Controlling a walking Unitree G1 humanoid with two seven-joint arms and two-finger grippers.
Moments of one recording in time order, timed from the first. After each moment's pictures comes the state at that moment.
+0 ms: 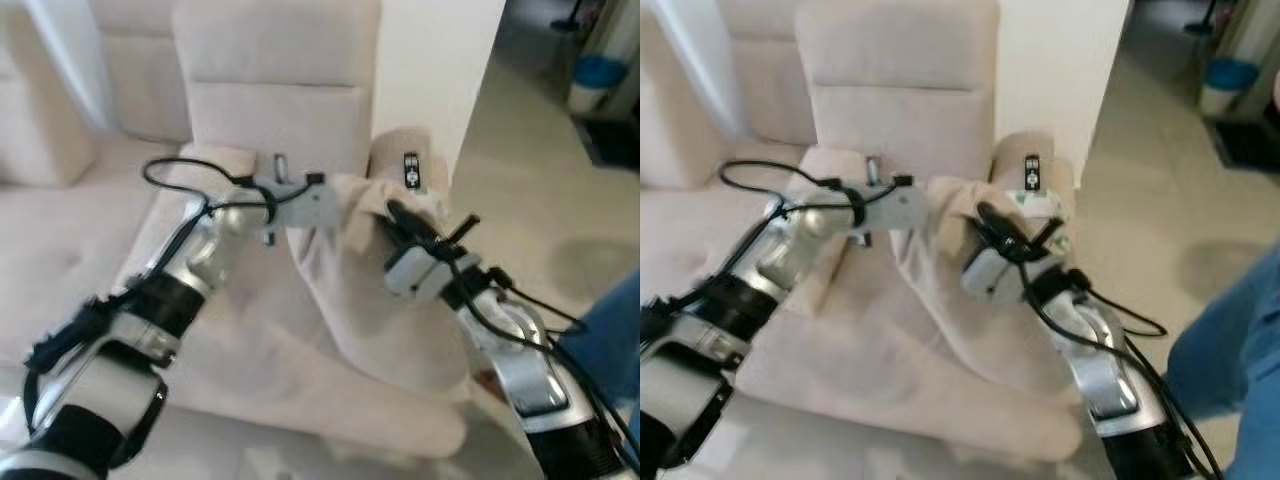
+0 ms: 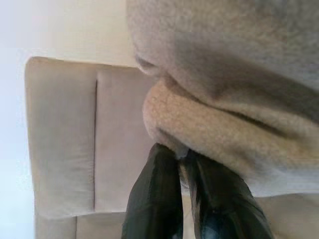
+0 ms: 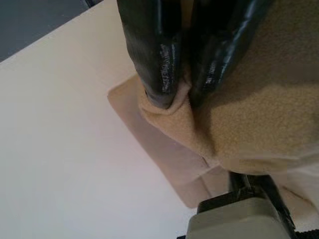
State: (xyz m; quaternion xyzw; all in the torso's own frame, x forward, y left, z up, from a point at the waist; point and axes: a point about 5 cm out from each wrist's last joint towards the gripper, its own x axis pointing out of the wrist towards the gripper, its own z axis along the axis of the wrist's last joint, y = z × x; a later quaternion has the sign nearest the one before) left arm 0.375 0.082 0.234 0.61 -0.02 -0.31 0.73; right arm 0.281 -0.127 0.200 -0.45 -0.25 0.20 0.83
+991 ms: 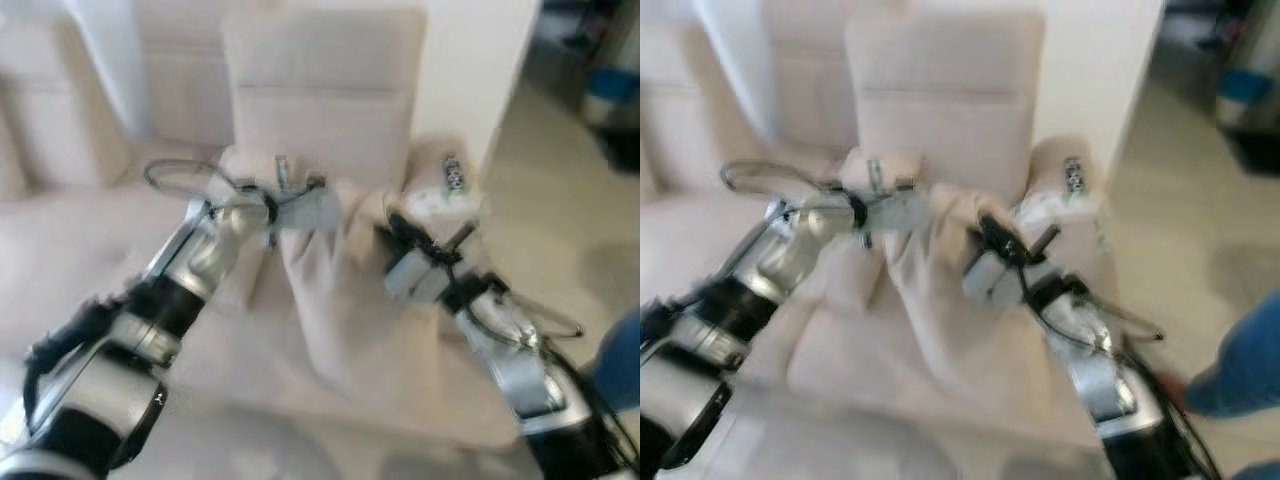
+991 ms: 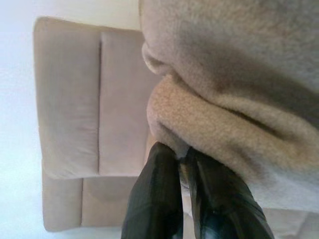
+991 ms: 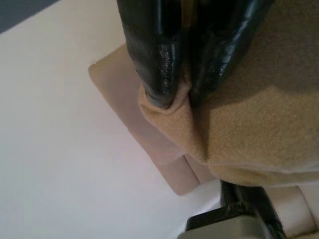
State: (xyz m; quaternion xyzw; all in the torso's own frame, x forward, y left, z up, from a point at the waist) left arm 0.375 0.081 0.234 0.61 -0.02 -0.32 0.72; right arm 0.282 -0.128 0.193 -0.45 -0.24 0.20 0.84
